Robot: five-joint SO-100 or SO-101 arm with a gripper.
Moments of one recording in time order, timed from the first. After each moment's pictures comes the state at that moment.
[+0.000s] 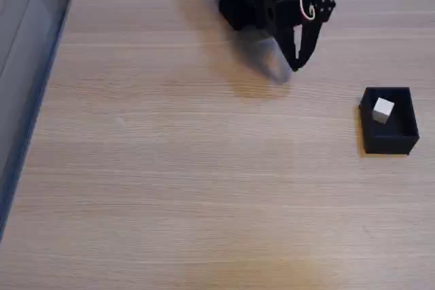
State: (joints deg) arm -18.4 158.2 150.6 66.8 -91.9
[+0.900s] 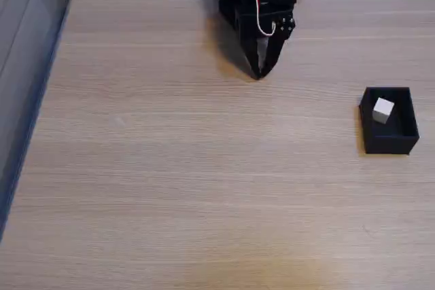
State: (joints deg) arm -4.7 190.5 177.2 76.9 -94.0
